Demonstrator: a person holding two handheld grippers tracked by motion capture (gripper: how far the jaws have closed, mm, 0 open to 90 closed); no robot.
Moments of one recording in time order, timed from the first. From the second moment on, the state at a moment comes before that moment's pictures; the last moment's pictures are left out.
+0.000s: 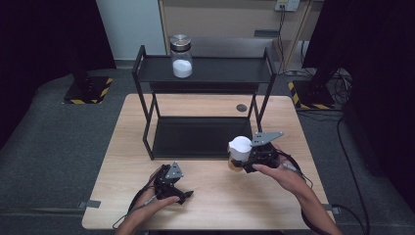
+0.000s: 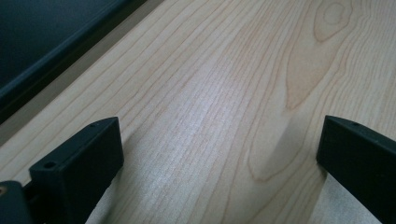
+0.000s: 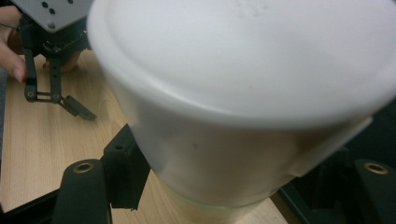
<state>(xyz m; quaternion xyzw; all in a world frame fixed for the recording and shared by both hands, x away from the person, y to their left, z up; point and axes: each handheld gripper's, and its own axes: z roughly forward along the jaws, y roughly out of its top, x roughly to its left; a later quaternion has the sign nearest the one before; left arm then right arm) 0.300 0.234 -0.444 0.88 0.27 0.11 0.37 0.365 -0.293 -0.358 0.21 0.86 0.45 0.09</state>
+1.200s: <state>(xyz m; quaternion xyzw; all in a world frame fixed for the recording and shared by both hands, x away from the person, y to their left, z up) 0.300 0.234 -0.444 0.88 0.27 0.11 0.37 0.408 -0.291 -0.290 0.19 0.86 0.46 0.07</state>
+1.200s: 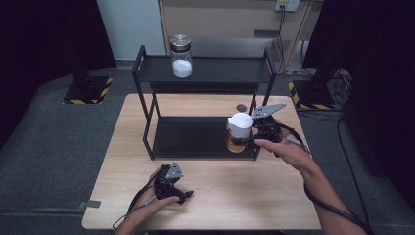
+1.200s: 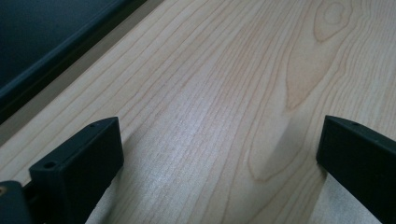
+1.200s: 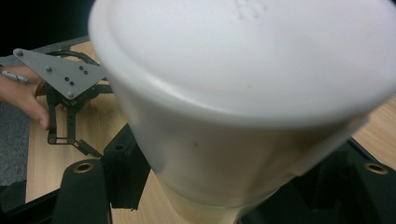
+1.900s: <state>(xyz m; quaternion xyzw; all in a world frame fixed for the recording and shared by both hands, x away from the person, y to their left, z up) 0.301 0.235 -0.444 0.88 0.27 0.11 0.37 0.427 -0.288 -0.259 0.18 0.86 0.47 0.06</state>
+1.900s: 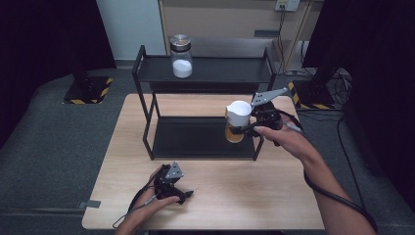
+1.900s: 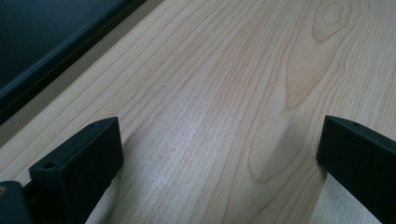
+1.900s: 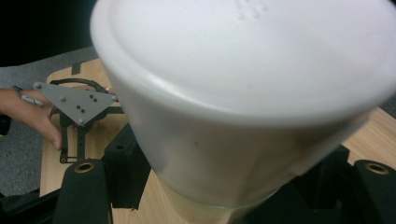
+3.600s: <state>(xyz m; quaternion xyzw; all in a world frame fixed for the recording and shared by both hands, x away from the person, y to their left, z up) 0.302 0.235 -0.444 0.88 0.27 0.11 0.37 0.454 -0.269 -0.140 0.15 0.87 0.47 0.08</state>
